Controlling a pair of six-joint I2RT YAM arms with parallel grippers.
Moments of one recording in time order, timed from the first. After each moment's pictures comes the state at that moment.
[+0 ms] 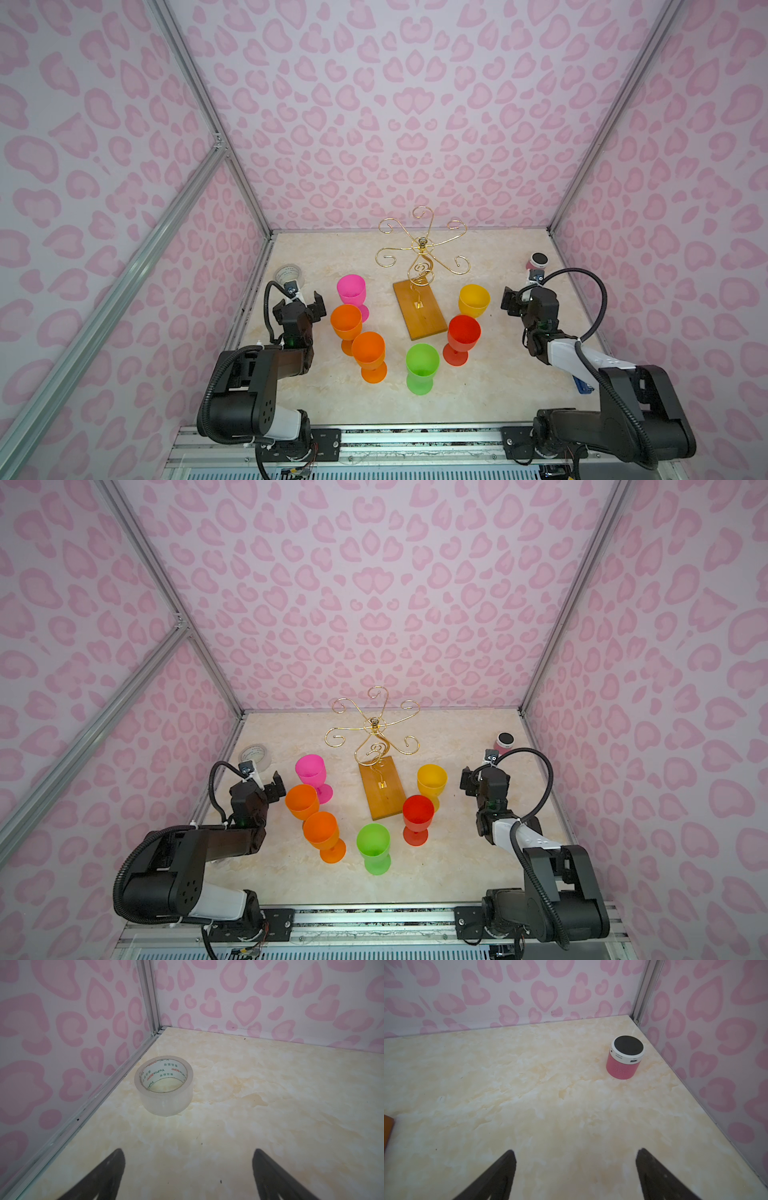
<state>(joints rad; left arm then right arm) 0.00 1.46 0.32 0.83 -0.27 -0.09 0.06 1.34 0.43 0.49 0.23 0.09</state>
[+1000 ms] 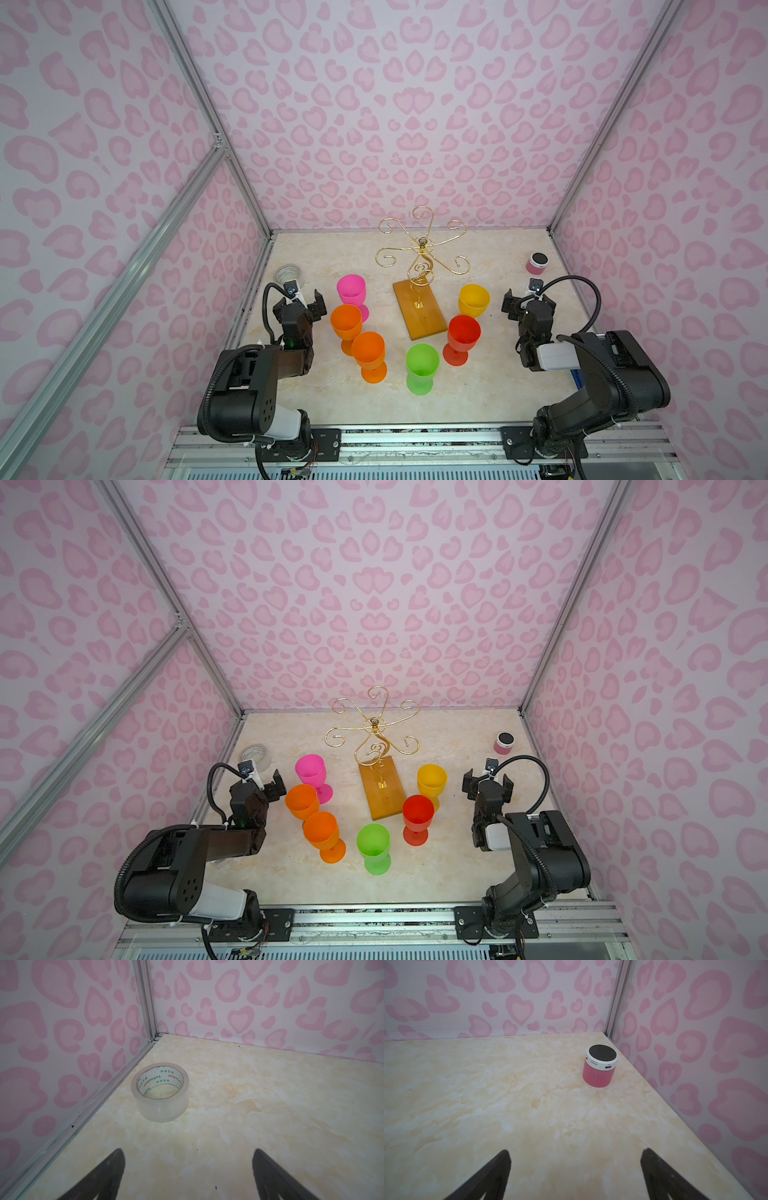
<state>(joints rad) -0.01 1.47 0.31 0.89 -0.25 -0.09 0.05 1.57 0.32 0.96 0.36 0.03</state>
